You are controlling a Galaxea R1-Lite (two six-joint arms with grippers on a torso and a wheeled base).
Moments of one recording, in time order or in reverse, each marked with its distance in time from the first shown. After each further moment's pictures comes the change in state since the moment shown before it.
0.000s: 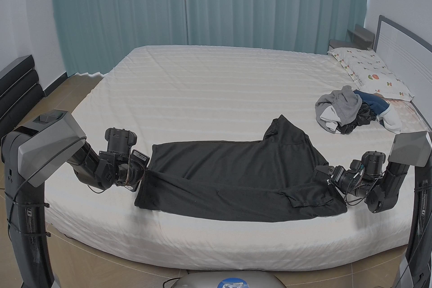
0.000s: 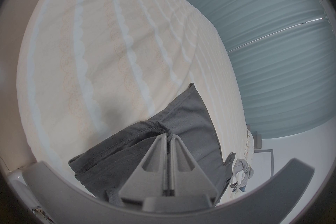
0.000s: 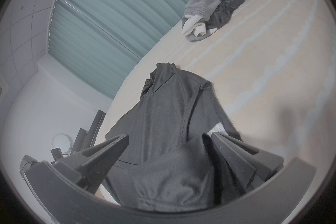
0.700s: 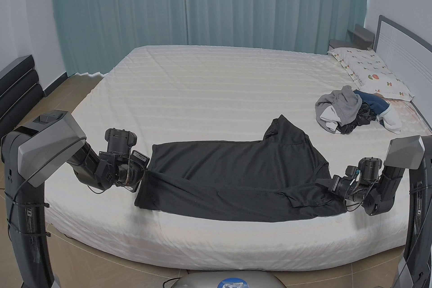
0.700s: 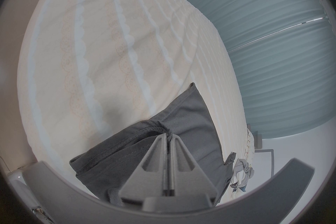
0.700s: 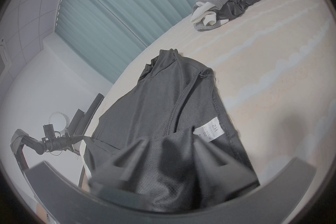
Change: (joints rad) left arm -0.001 -0.001 0.005 0.000 0.000 0.000; right arm -0.018 0.085 -0.051 0.031 0.073 -0.186
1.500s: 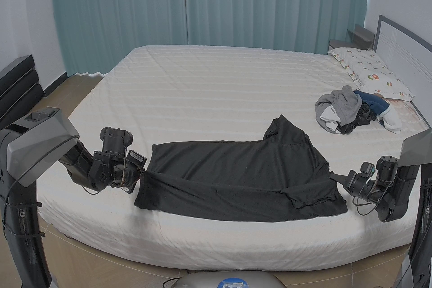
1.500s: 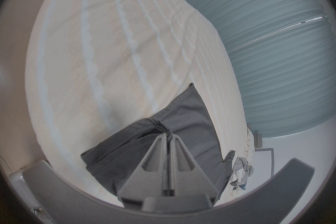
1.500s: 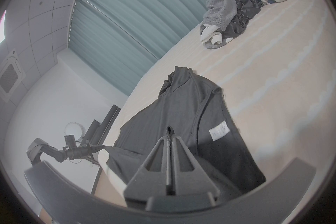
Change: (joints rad) left arm 0.002 -0.060 0.064 0.000 0.000 0.007; right arm -0.059 -0.105 0.222 -0.278 0.113 0.126
